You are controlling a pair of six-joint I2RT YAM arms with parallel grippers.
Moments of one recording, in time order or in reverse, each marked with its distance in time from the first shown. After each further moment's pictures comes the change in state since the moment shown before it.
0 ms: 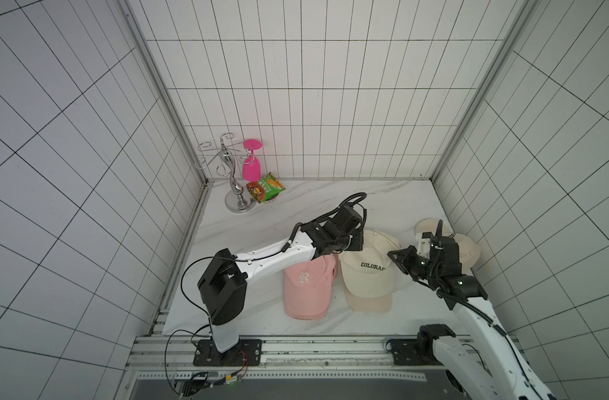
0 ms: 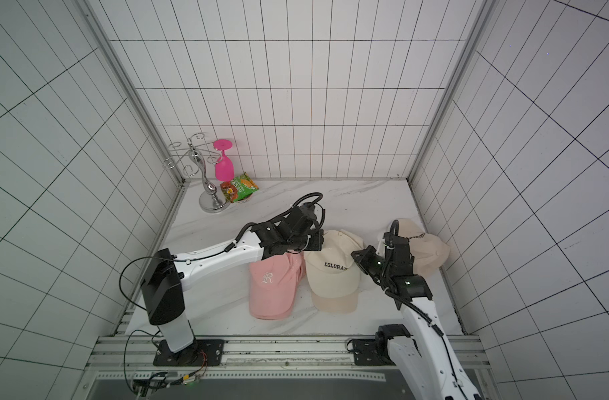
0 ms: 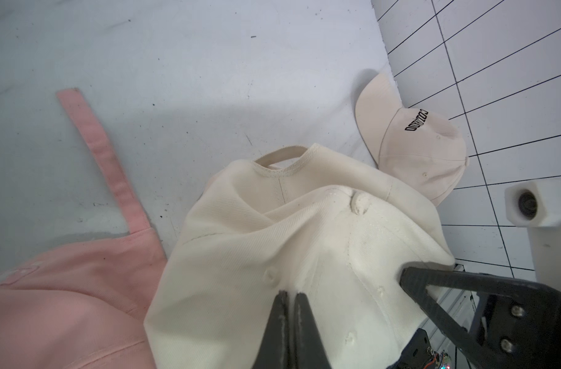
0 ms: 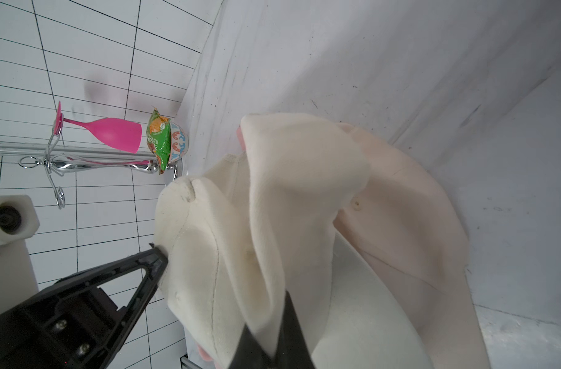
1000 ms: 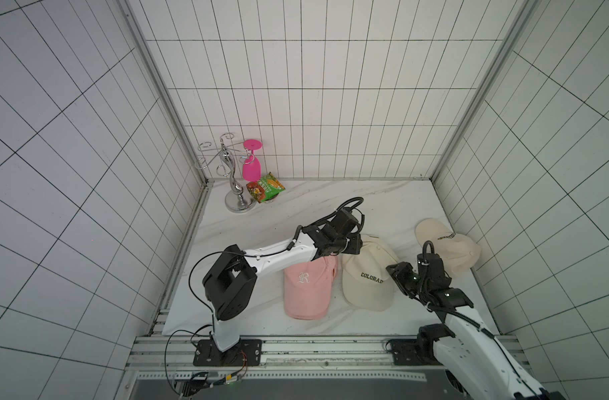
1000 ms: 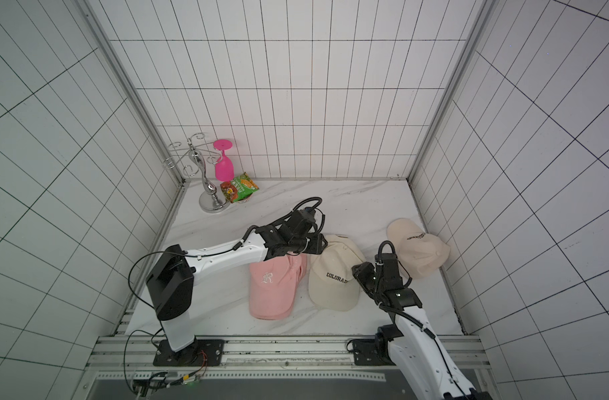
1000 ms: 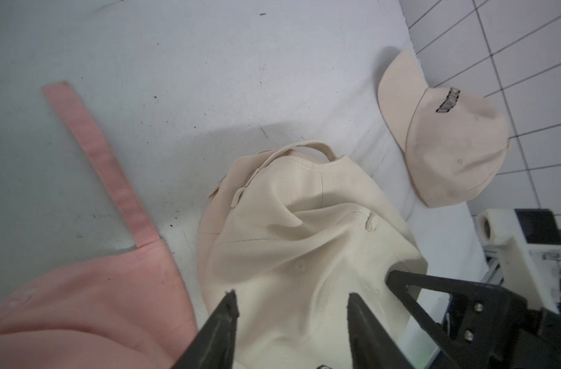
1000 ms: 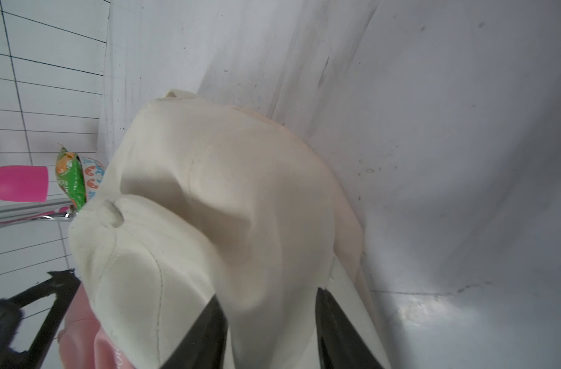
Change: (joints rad) left arm 0.031 0.006 -0.101 0.084 0.036 0.081; right arm 0.062 -0.039 -0.201 0.022 0.252 0.080
